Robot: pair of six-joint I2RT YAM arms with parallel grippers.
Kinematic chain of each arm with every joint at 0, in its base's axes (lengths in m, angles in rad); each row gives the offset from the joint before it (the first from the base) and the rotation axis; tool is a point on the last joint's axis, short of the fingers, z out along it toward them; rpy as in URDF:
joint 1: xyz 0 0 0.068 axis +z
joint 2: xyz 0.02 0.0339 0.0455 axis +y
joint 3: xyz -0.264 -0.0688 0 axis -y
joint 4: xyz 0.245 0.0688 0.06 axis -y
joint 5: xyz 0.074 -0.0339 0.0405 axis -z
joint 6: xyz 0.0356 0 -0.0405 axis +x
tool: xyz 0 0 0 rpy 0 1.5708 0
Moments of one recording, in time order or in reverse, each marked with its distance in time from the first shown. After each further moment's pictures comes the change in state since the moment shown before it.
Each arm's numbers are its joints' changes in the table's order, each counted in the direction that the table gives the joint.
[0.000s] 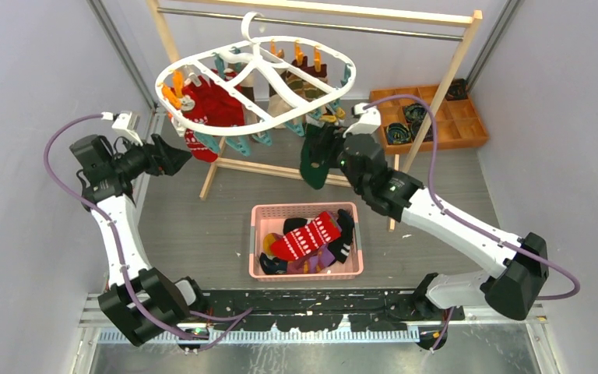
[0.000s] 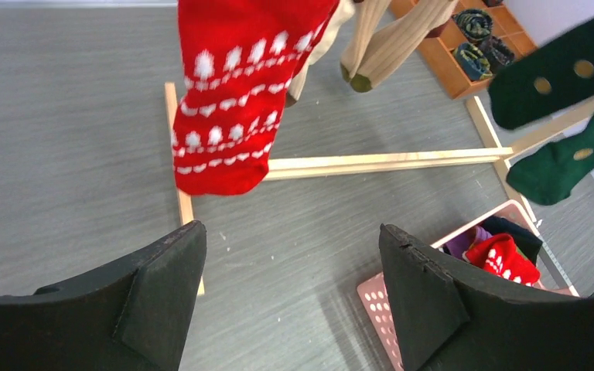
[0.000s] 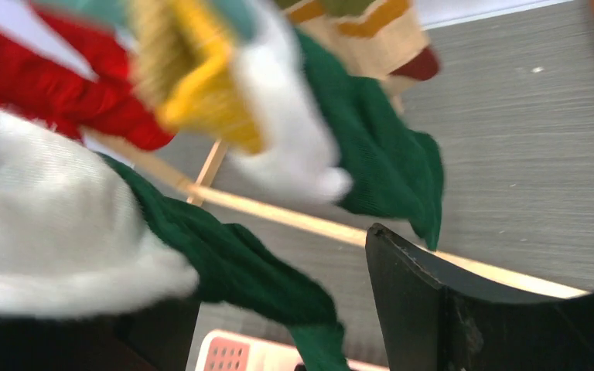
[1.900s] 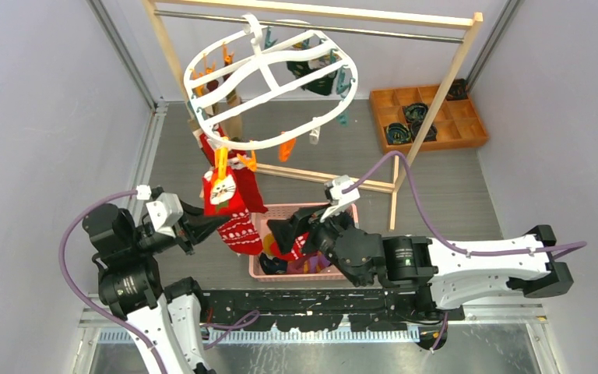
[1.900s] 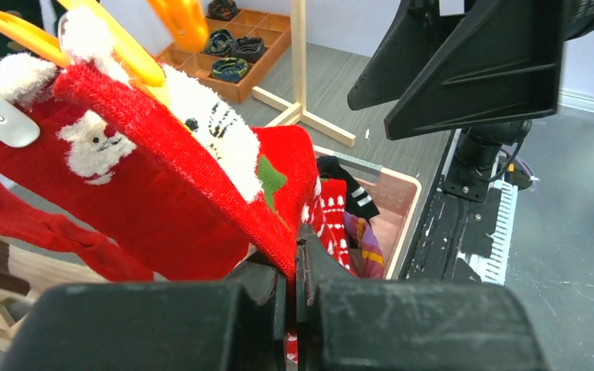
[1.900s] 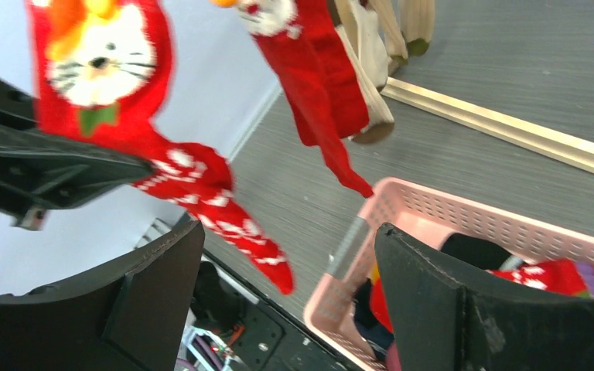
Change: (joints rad) left arm -0.121 -0.661 -0.024 -0.364 0.474 0.198; right arm 0.698 -0.182 -0.056 -0.070 0.379 0.058
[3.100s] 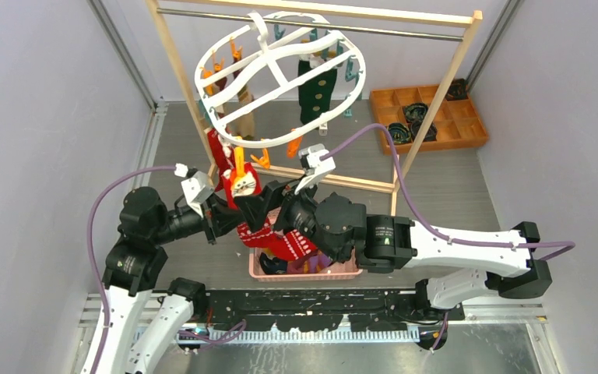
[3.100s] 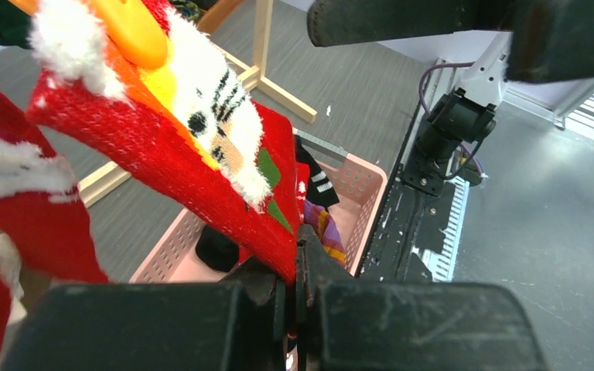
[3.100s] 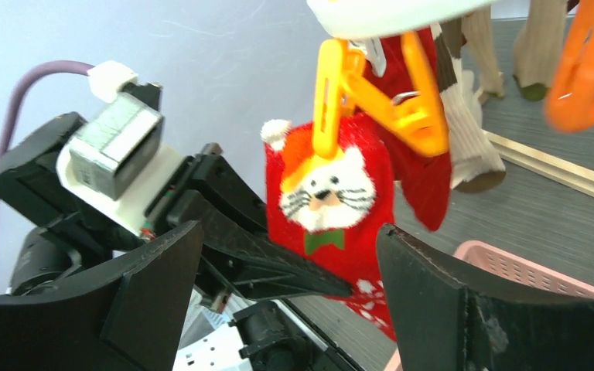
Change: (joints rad) left arm -0.686 0.061 -0.135 0.241 -0.629 -0.287; right arm -0.083 0.210 0.310 0.043 -0.166 -0.038
